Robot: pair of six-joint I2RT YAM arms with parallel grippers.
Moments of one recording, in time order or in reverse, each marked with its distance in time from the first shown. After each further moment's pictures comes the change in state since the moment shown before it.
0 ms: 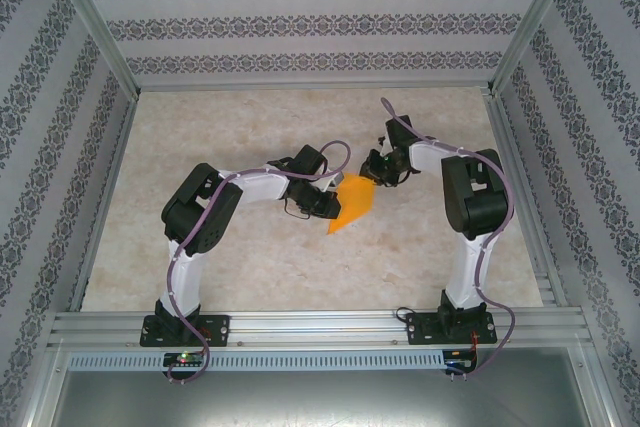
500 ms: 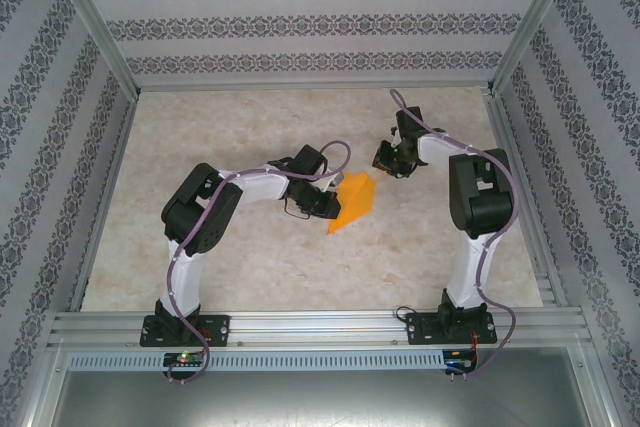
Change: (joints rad) left arm 0.000 -0.001 0.004 -0.001 0.001 0.003; right arm -0.042 -0.029 0.046 -0.055 0.106 -0.062
